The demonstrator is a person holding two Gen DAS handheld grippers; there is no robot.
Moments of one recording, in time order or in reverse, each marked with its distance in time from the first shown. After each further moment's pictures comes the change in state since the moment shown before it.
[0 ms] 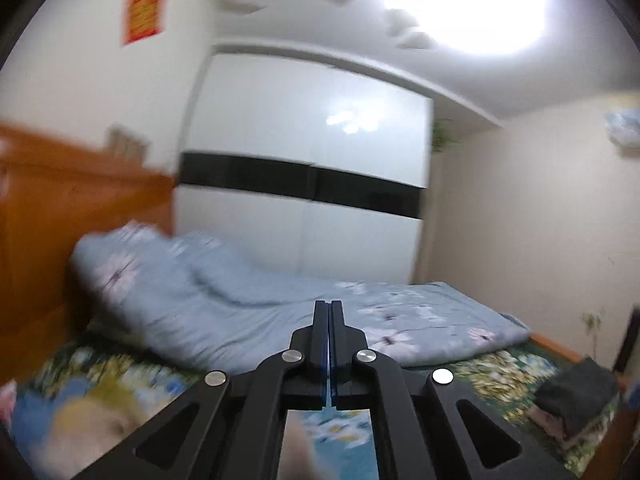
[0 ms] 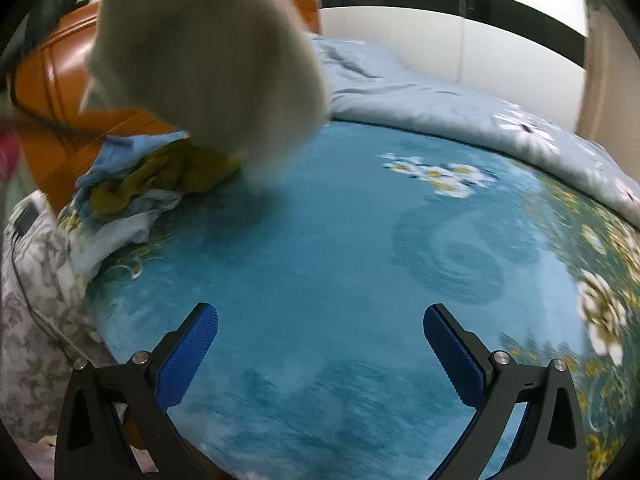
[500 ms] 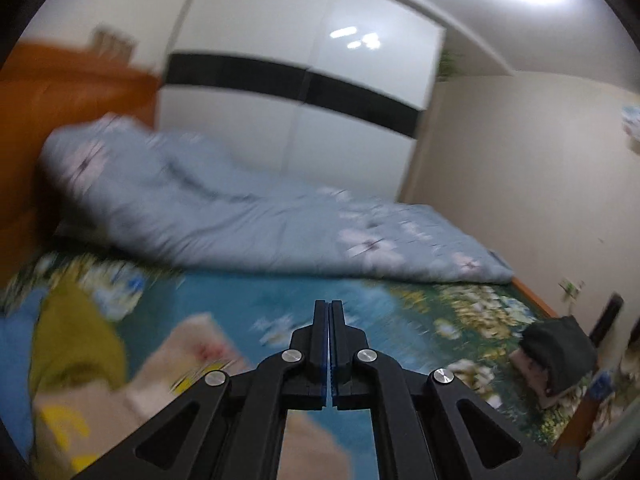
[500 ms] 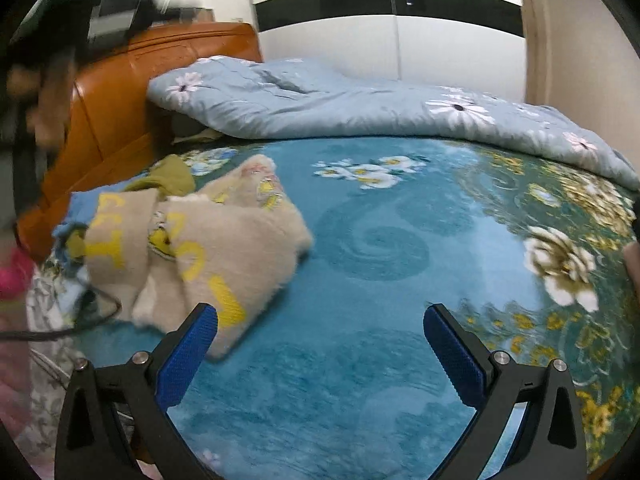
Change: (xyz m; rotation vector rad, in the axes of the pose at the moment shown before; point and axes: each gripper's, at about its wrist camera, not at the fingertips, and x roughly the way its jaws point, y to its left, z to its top) left arm 0.030 0.049 -0.106 -0.184 0.352 0.014; right arm -0.023 -0.045 -0.013 0.162 -0.059 -0.041
